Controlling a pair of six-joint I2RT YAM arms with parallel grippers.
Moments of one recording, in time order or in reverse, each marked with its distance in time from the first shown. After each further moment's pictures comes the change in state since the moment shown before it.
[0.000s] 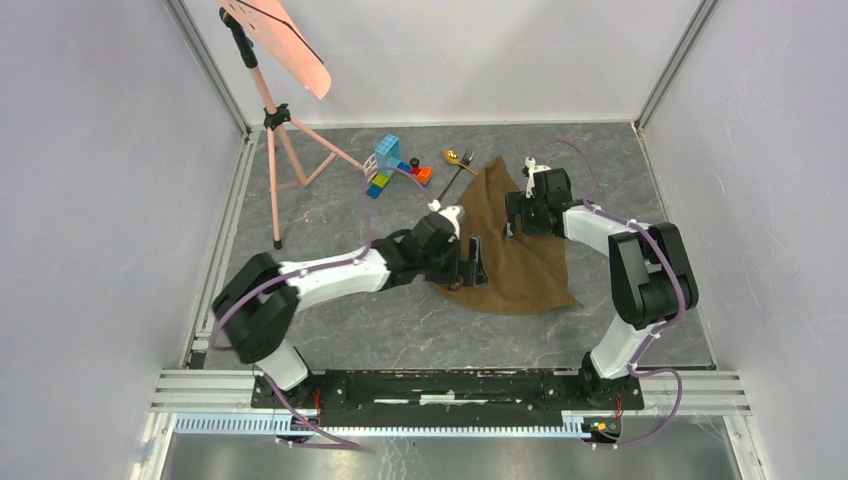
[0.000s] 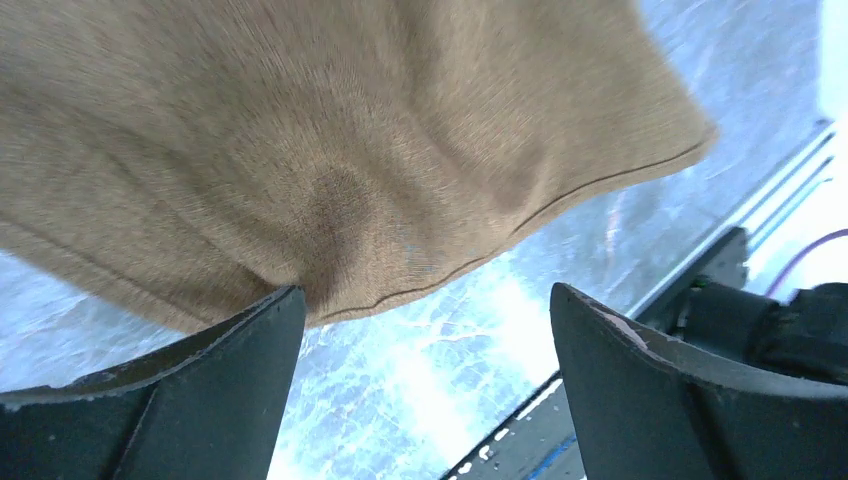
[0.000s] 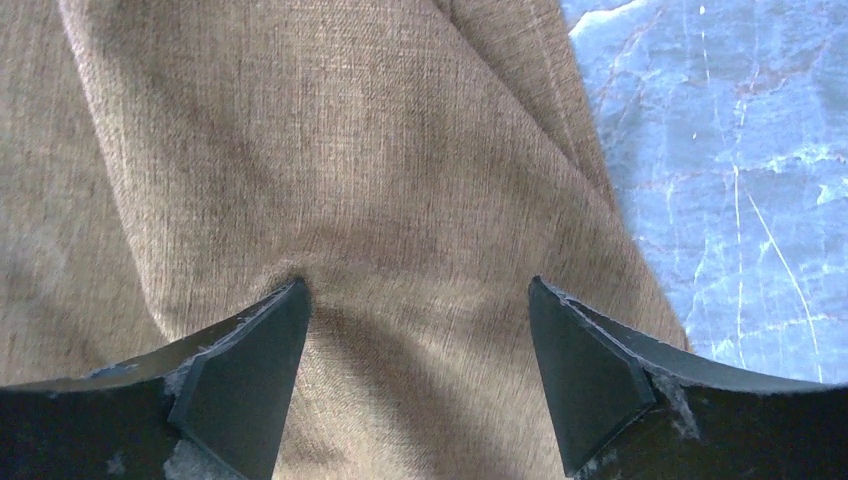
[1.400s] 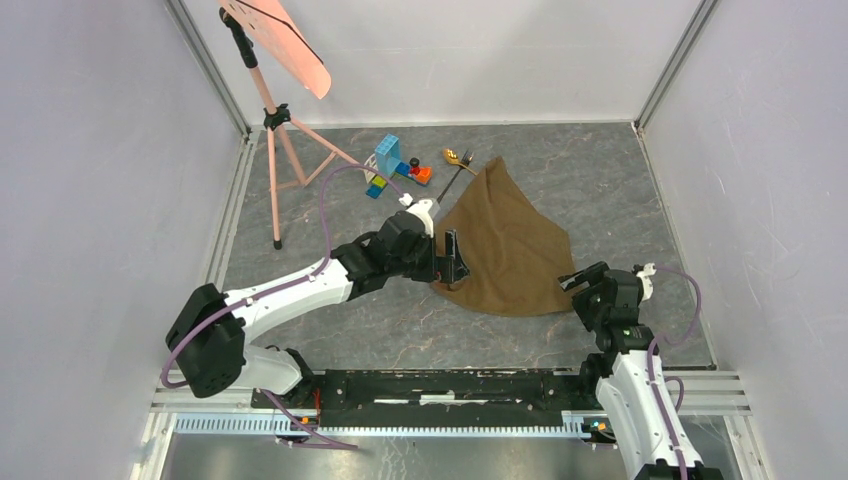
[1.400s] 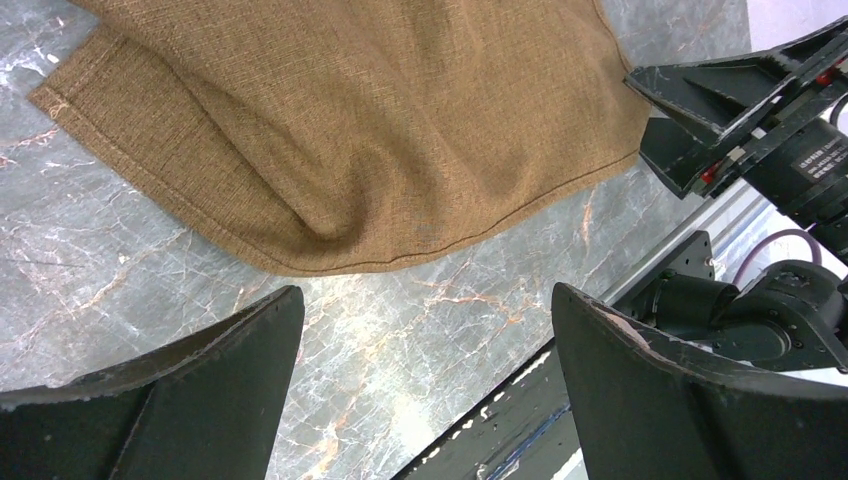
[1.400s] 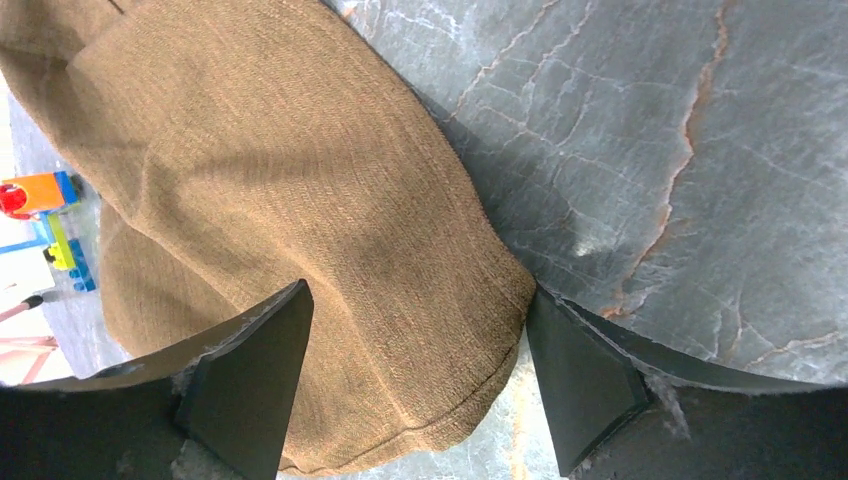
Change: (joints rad) left arm 0.046 -0.318 -0.109 -0.072 -0.053 0.021; right arm -0.276 -1.202 -0.793 -0.261 0.062 0.825
